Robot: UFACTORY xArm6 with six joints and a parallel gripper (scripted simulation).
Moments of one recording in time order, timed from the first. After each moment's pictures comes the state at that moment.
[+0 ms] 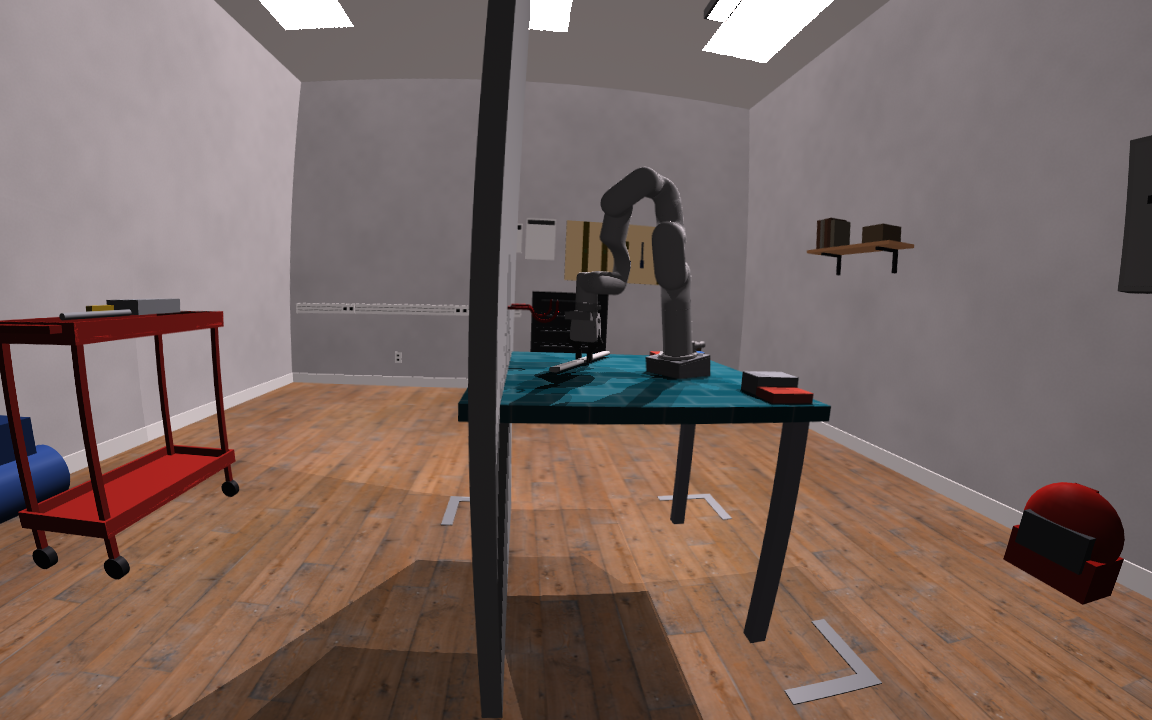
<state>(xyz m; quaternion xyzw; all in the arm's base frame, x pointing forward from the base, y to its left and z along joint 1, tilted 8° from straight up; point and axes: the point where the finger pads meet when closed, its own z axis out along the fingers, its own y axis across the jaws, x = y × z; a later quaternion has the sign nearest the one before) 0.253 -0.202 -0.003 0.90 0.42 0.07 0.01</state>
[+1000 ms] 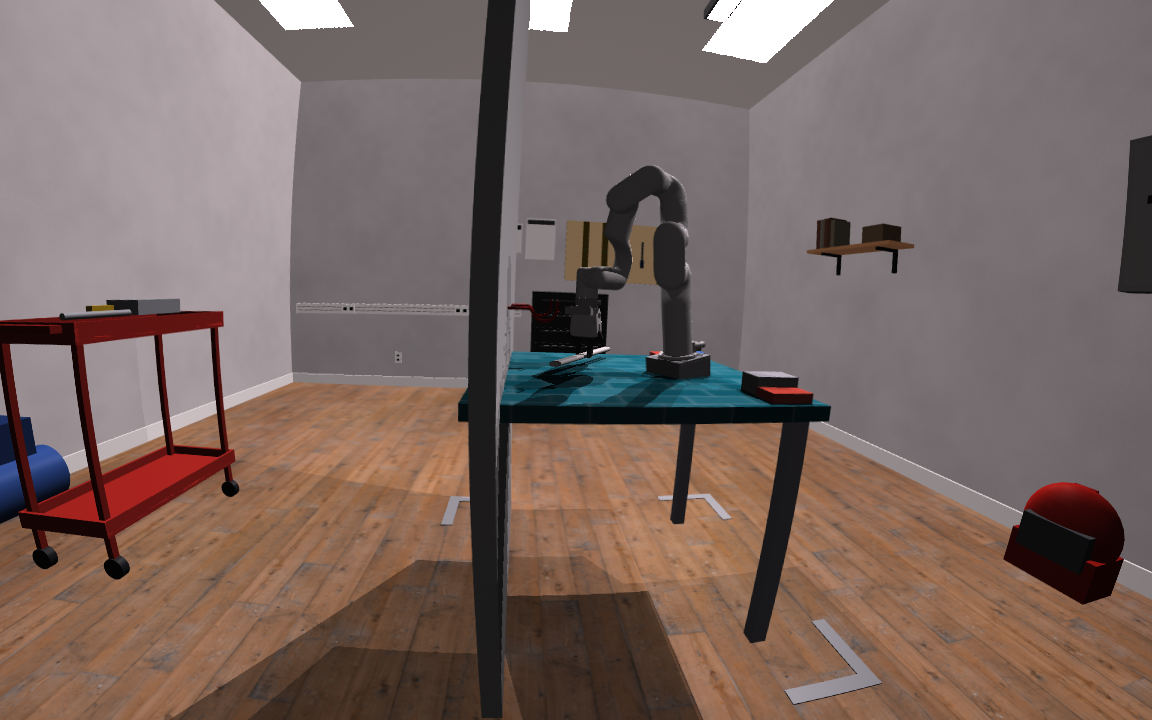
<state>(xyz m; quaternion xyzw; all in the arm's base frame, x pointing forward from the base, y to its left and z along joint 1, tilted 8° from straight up) 0.250 -0.203 0.014 0.90 0.42 0.07 0.01</state>
